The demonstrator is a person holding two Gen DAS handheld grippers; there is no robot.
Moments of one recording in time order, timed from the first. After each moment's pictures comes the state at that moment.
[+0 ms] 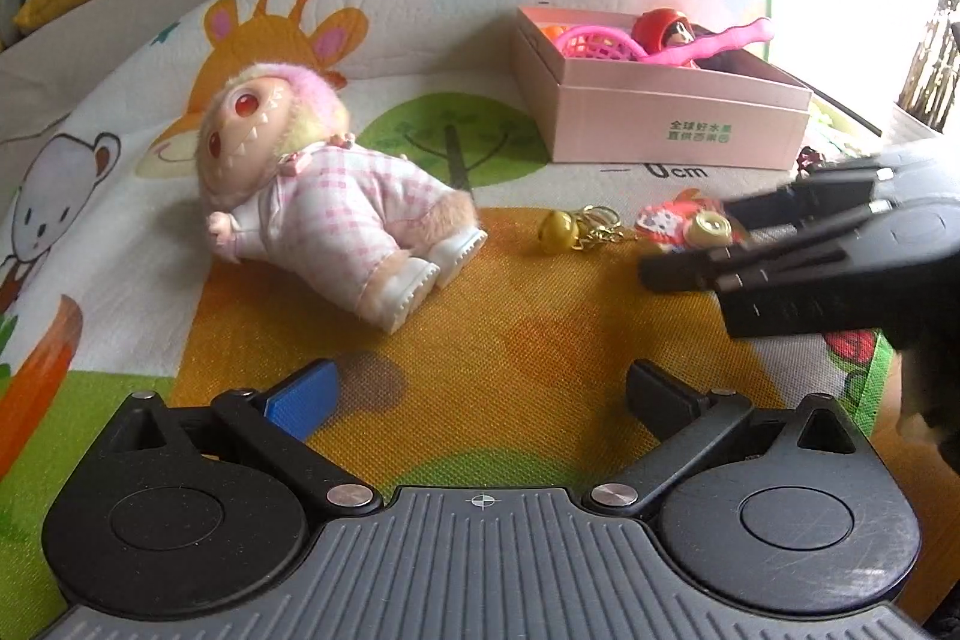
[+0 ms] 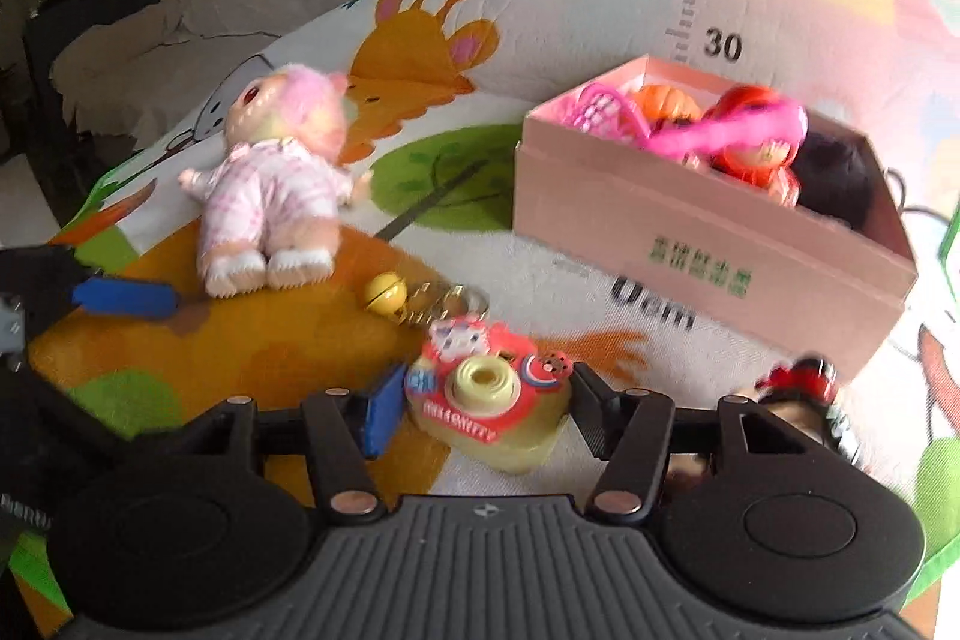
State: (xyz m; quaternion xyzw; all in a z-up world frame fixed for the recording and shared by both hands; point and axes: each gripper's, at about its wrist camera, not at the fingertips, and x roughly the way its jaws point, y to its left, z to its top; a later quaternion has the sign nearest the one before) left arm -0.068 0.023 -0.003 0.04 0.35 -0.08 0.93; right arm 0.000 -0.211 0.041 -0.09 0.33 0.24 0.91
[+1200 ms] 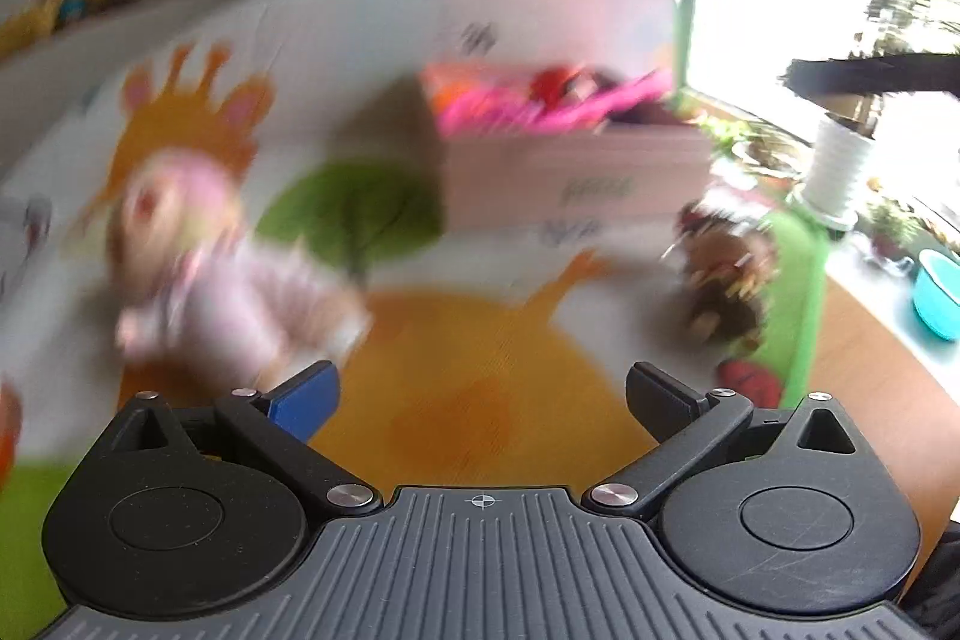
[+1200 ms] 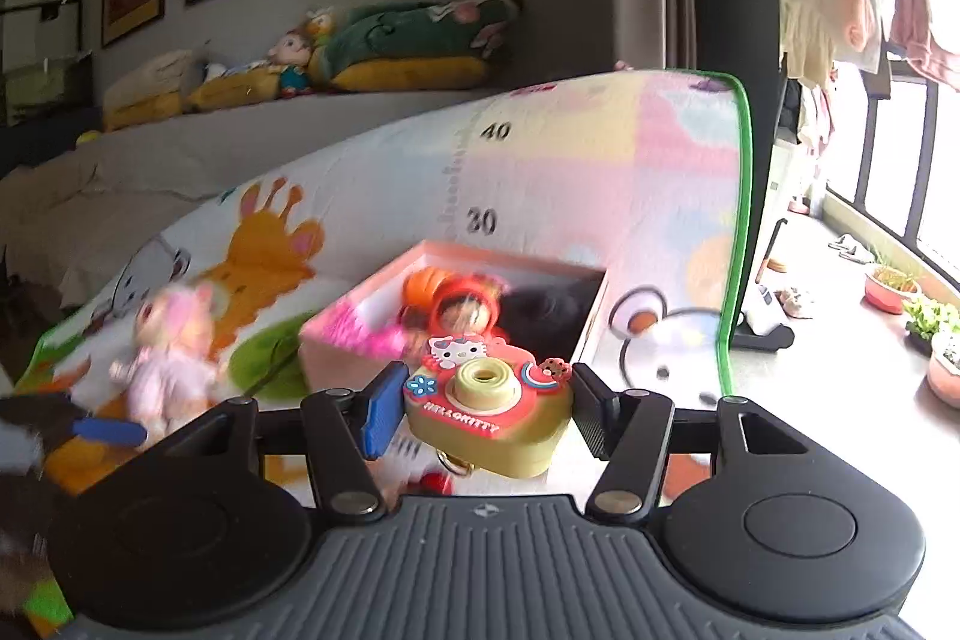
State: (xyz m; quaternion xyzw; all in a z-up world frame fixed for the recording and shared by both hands) left arm -0.066 -0.011 0.024 0.06 0.28 -0.17 0.94; right arm -0.011 -0.341 0.147 -0.02 0.21 0.14 0.97
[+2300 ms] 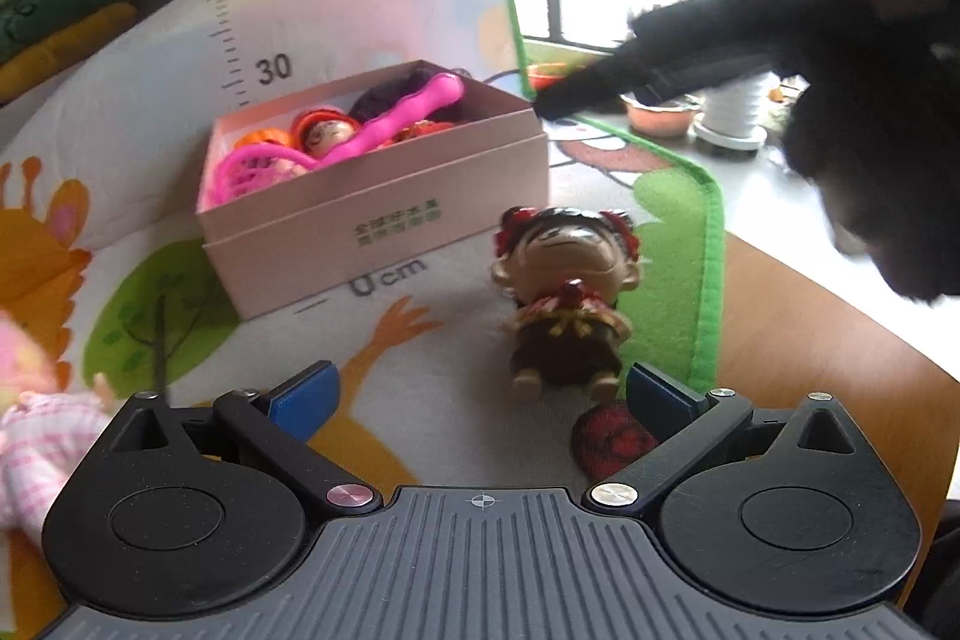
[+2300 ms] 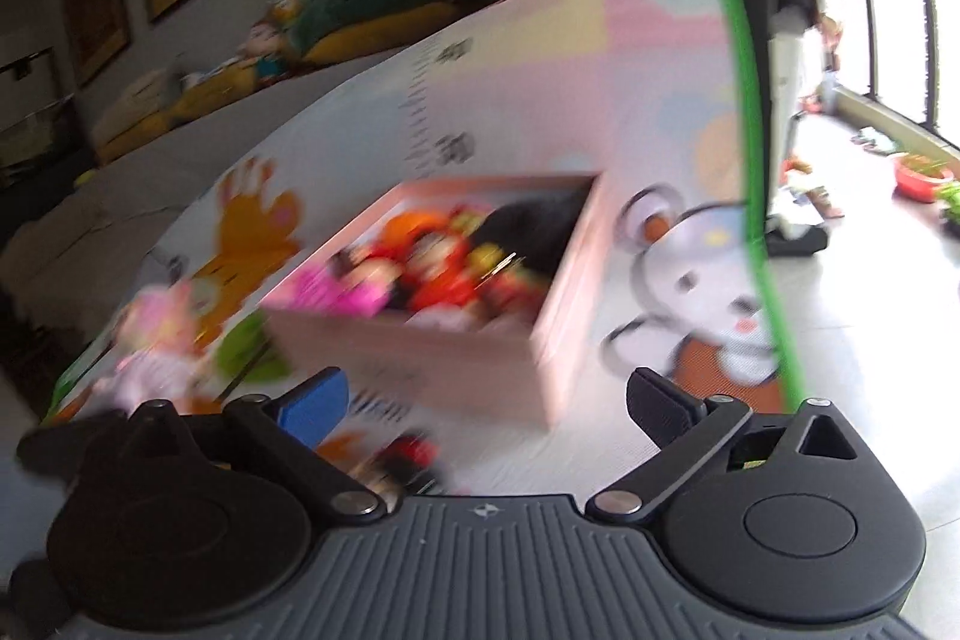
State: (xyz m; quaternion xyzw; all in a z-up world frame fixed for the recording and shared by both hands) left arm -0.042 -0.089 0.008 0.15 0.30 -0.26 0.91; right arm 0.012 -0.358 0.081 0.05 0.28 0.18 0.94
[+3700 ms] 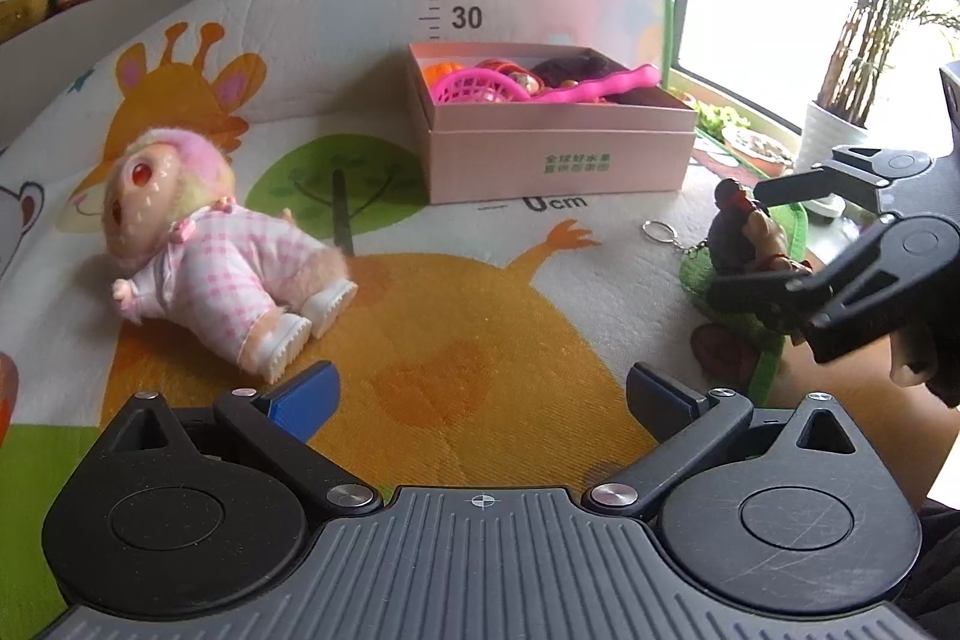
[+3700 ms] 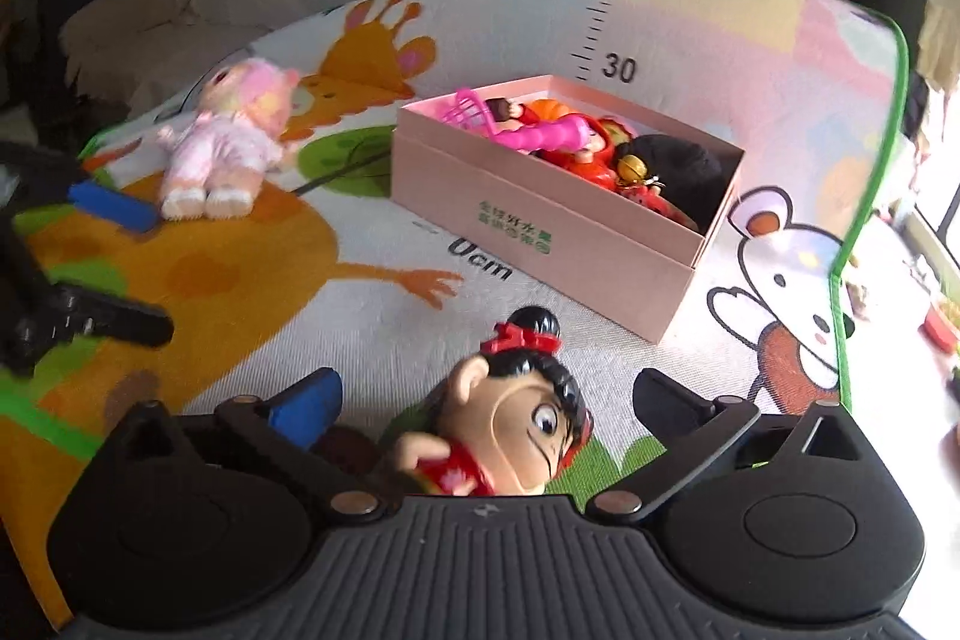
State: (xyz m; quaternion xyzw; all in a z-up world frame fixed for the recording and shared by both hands) left arm -0.074 -0.004 0.014 0.04 0.33 -0.17 0.93; right arm -0.024 -0.302 0.053 -0.16 0.30 0.24 0.91
